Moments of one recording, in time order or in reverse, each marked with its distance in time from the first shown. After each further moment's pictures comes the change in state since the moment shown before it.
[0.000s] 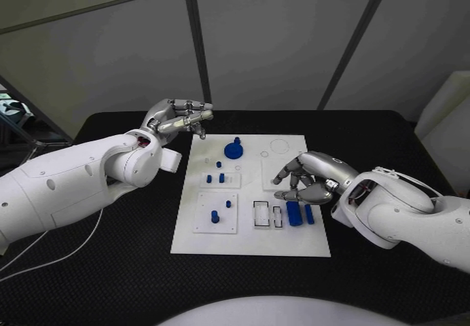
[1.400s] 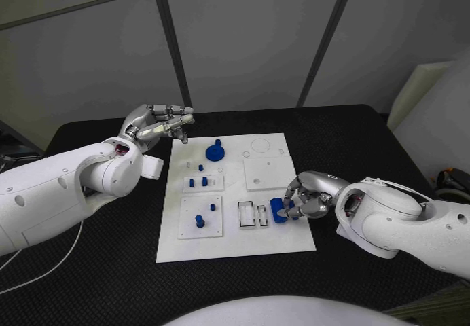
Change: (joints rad) left arm -0.001 -0.014 -0.003 0.011 0.000 0.000 0.000; left_hand 0.000 0.000 0.000 0.000 0.000 0.000 0.000 0.000 0.000 0.000 0.000 0.000 0.000 -0.001 0.001 0.000 0.000 0.000 0.000 0.000 0.000 0.000; right arm -0.061 -0.050 -0.007 0.053 -0.031 0.132 -0.302; right_hand 0.022 0.053 -0.280 0.172 0.099 -0.114 -0.010 0.228 0.136 0.033 0.002 0.737 0.868 0.000 0.000 0.125 0.060 -0.031 0.081 0.001 0.094 0.125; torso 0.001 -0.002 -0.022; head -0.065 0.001
